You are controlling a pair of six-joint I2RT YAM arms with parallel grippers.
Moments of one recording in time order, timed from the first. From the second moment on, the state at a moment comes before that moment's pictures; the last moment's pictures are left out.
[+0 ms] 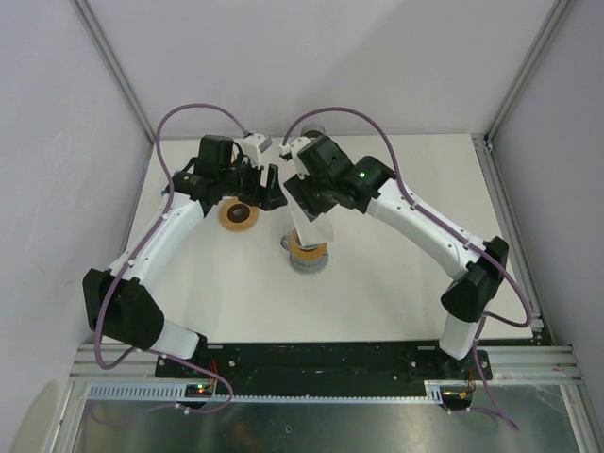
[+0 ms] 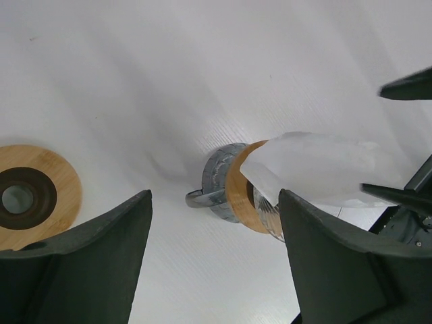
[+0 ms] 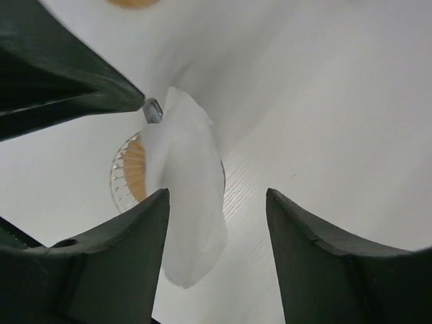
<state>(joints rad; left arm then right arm) -0.32 1.45 1.34 -0.58 0.47 -0.02 0.84 1.80 1.92 -0.96 0.14 0.03</state>
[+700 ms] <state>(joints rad) -0.22 1.43 1.29 -0.58 0.48 0.03 0.81 1.78 1.74 -0.85 -0.09 -0.01</state>
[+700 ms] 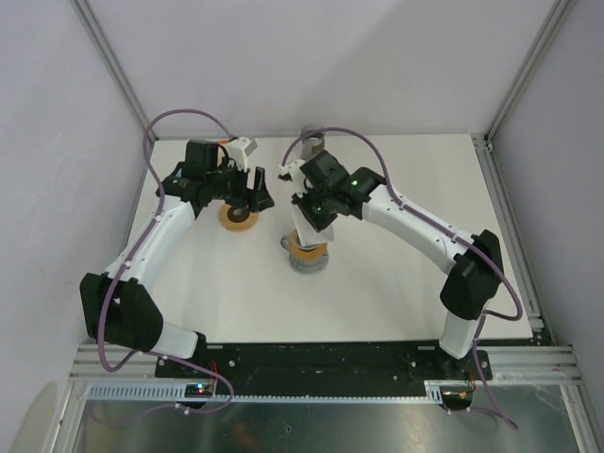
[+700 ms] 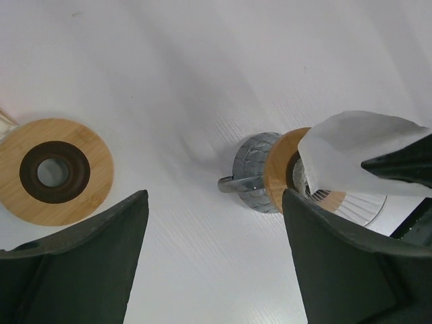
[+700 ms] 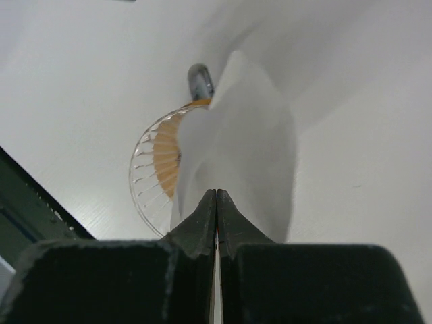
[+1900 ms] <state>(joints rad) -0.18 1.40 1.18 -0.54 0.61 -0.10 0.88 1.92 1.63 -0.77 0.03 -0.03</state>
